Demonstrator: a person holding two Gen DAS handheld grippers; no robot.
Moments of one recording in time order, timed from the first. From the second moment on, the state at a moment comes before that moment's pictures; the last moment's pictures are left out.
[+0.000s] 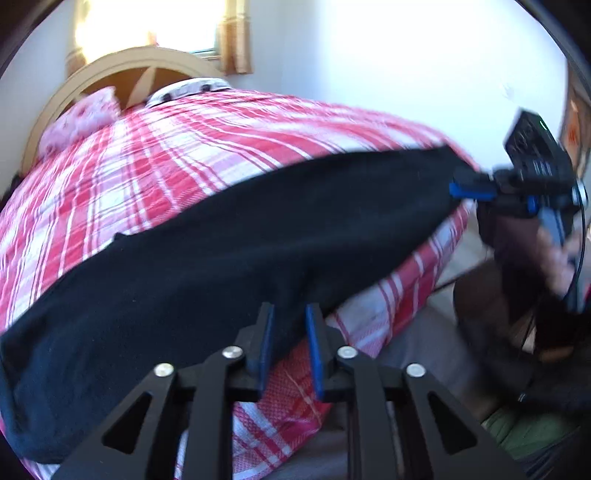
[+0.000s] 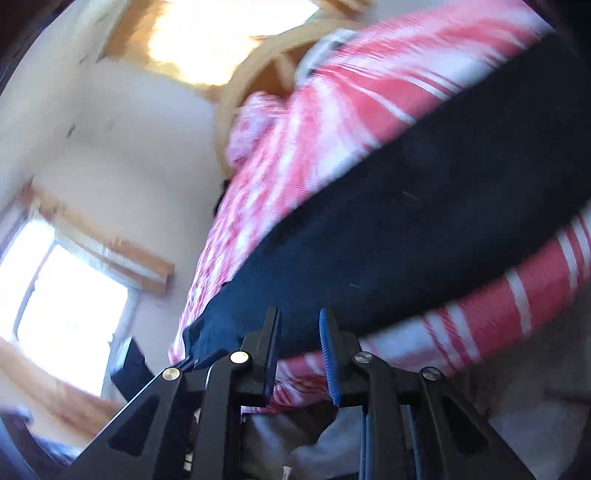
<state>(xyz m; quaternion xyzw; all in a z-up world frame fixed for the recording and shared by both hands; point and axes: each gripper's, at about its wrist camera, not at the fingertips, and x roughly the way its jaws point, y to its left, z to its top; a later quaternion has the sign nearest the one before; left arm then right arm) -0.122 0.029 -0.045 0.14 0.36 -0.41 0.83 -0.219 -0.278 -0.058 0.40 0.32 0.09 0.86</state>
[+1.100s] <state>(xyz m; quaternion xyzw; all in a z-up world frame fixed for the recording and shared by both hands) -0.033 0.152 -0.031 0.05 0.34 -0.09 0.93 -0.102 -0.168 -0.032 0.18 0.28 0.09 0.94</state>
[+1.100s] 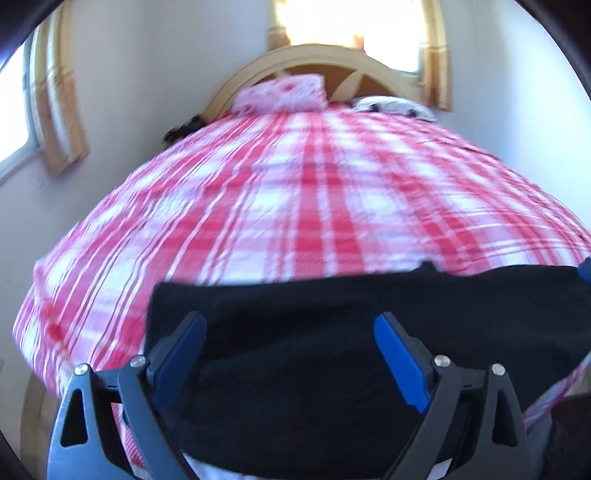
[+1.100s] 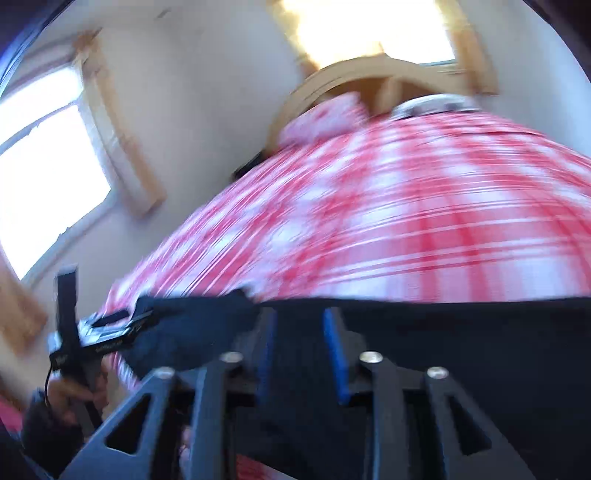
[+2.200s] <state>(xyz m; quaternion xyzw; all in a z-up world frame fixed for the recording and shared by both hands) -0.065 0.009 -0.034 0.08 0.39 -0.23 0.89 -0.262 -0.514 -0.081 0.32 0.33 -0.21 0.86</state>
